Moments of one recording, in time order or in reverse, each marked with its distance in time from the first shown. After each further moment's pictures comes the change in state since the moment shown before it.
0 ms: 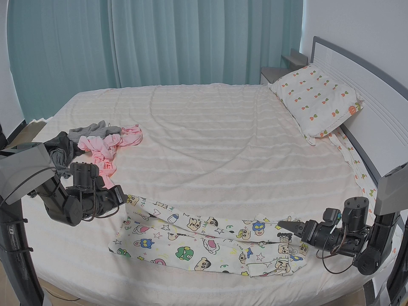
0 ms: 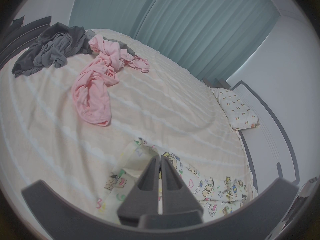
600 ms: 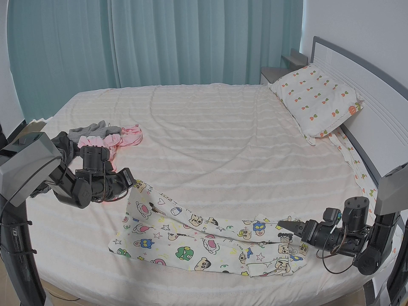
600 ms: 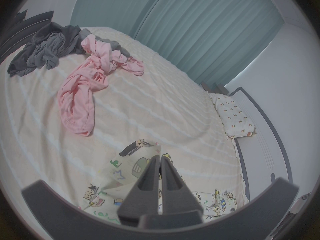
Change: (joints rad) left arm -0.059 0.023 -0.275 0.198 0.032 -0.109; right arm 0.001 -0.005 0.000 0.000 0.000 -0.001
